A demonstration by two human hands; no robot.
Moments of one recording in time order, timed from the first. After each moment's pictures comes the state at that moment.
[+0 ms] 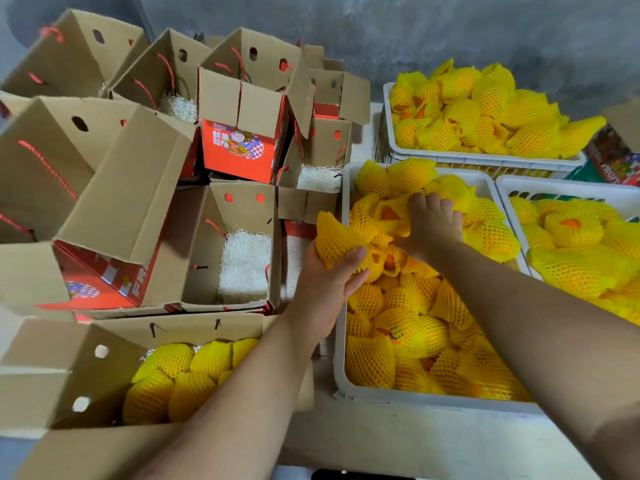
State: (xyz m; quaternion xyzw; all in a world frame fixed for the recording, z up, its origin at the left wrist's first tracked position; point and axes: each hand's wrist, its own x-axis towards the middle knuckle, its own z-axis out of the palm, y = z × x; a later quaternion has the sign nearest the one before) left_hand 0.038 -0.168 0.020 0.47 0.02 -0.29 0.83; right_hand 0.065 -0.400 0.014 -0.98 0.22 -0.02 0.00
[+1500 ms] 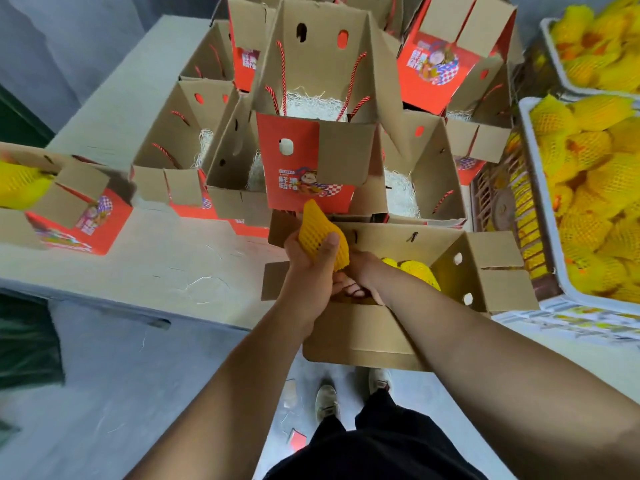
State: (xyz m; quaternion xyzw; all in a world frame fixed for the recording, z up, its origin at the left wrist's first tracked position) left_hand 0.007 0.208 0.010 0.69 0.10 -0.21 0.68; right_hand 0.034 0.081 -0.036 -0.73 0.31 0.30 0.52
